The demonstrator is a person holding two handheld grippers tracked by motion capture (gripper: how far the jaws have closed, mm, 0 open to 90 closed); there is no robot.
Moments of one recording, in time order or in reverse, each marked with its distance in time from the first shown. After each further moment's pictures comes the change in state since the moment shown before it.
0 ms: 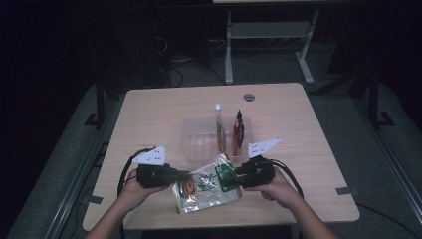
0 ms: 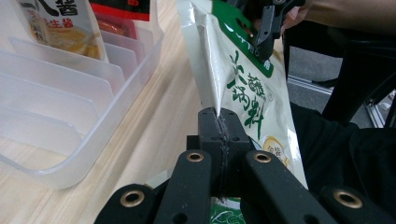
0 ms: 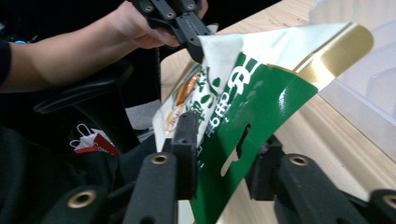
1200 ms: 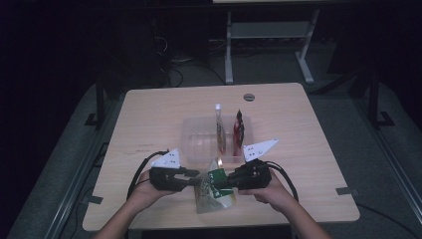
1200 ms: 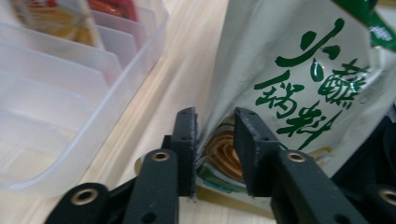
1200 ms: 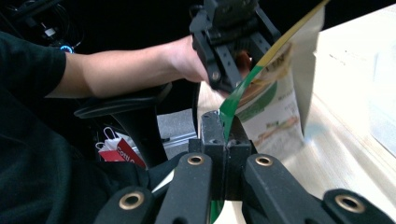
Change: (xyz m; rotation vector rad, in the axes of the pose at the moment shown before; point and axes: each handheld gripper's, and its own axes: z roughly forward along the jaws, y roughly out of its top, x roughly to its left) left arm -0.005 0.001 0.036 0.075 0.035 0.016; right arm 0.025 0.015 0.007 -0.051 0.110 -0.072
